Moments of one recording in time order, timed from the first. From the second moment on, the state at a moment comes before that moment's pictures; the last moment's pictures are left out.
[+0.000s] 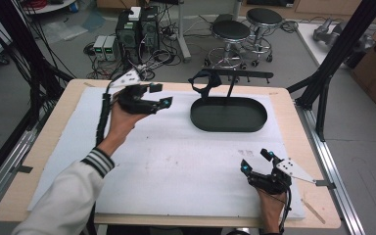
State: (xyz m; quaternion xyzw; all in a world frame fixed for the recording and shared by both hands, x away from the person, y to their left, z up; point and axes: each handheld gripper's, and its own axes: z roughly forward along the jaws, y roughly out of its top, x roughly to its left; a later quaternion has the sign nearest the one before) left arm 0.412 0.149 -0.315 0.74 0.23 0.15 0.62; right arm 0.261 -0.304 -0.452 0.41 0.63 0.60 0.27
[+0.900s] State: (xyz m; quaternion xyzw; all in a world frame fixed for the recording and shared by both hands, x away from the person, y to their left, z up) left arm 0.275 0.299 -0.440 0.70 0.30 0.25 0.60; right arm 0.259 -0.299 -0.451 0.42 0.63 0.59 0.30
